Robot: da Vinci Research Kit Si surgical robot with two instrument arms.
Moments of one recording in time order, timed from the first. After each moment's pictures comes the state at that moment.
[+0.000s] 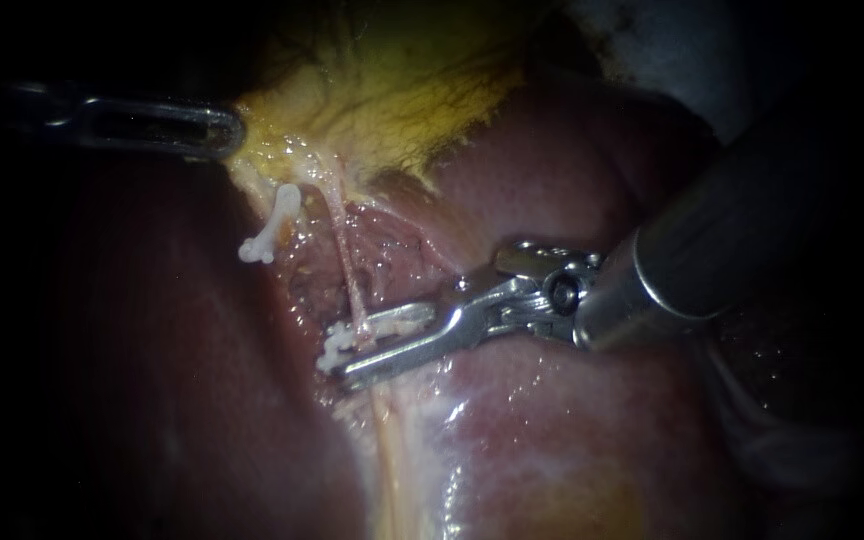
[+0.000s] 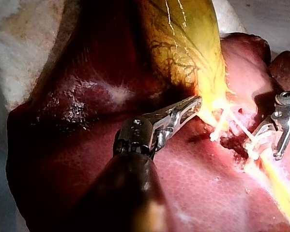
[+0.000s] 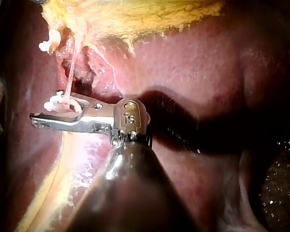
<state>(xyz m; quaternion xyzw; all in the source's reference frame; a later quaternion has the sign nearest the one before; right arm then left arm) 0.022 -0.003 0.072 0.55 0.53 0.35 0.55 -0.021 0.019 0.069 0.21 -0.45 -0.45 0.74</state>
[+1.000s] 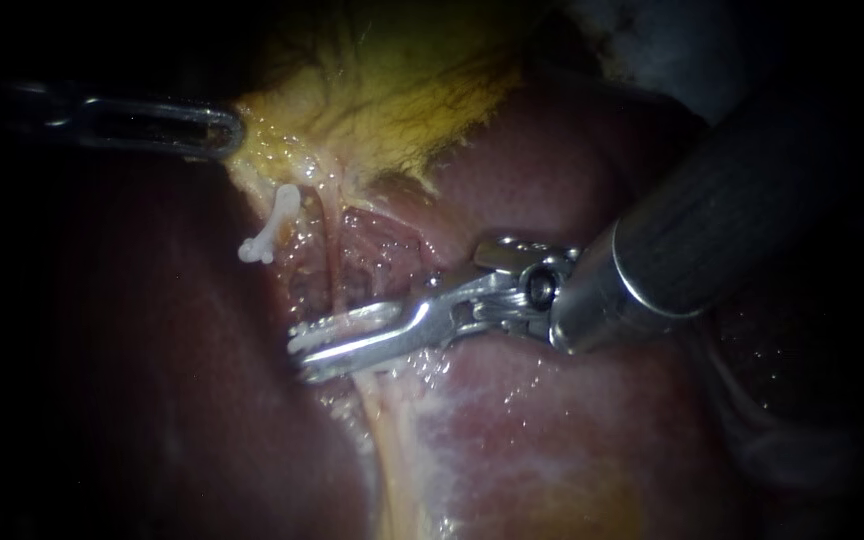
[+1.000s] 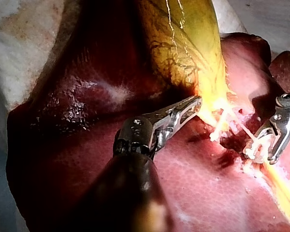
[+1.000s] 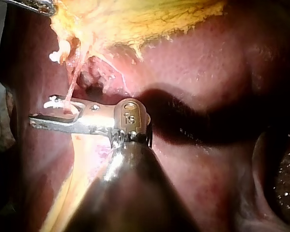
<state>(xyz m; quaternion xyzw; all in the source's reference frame) 0.024 -0.003 0.071 0.54 0.53 0.38 0.53 -0.021 0.020 0.069 0.21 -0.45 -0.45 0.74</state>
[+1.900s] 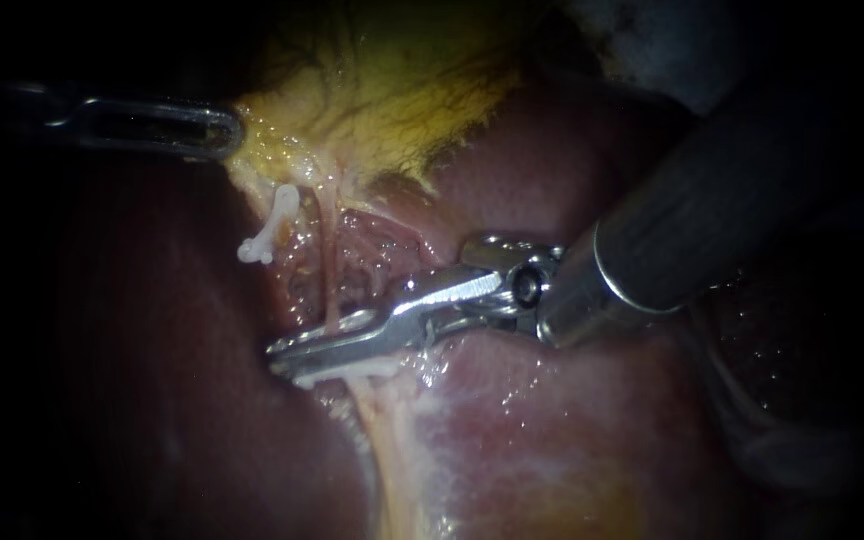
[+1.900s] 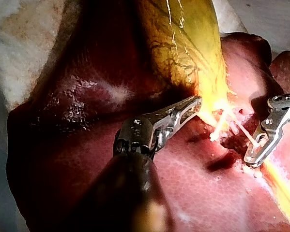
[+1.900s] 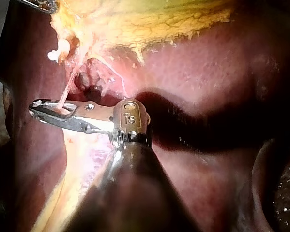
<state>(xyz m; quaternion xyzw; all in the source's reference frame) 0.025 -0.004 0.073 0.55 0.53 0.36 0.54 -0.021 0.019 0.069 0.21 -0.45 -0.45 0.74</state>
